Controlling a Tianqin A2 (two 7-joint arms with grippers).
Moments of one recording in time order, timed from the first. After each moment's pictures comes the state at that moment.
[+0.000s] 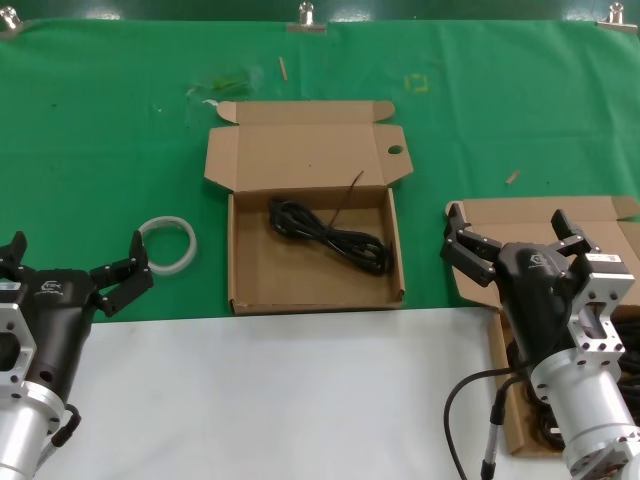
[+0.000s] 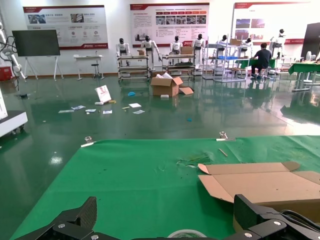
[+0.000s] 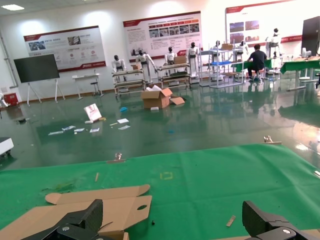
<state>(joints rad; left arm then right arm) 0.00 -0.30 1.60 -1.60 -1.80 0.00 0.00 0.02 0.07 -1.62 1.59 1.83 0.02 -0.06</state>
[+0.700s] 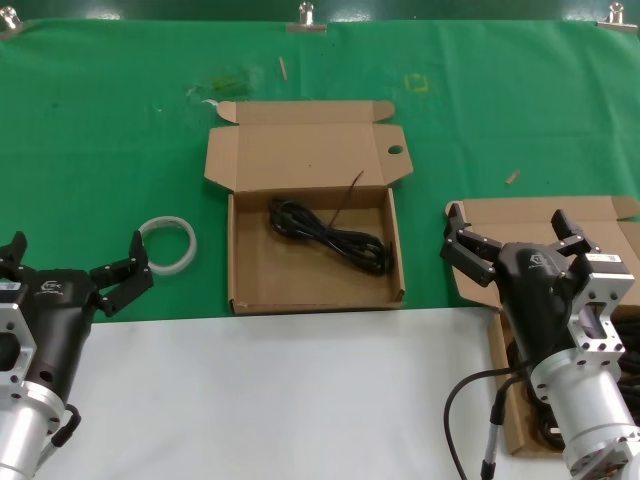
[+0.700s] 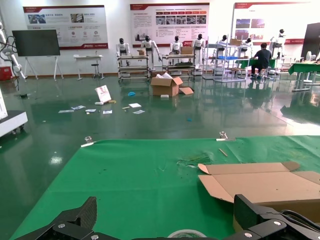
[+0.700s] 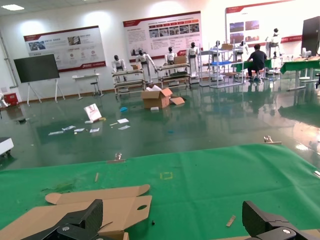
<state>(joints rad) 0.00 -0.30 1.60 -1.60 -1.80 0.00 0.00 0.02 0.07 -1.62 1.59 1.83 0.02 -0.06</state>
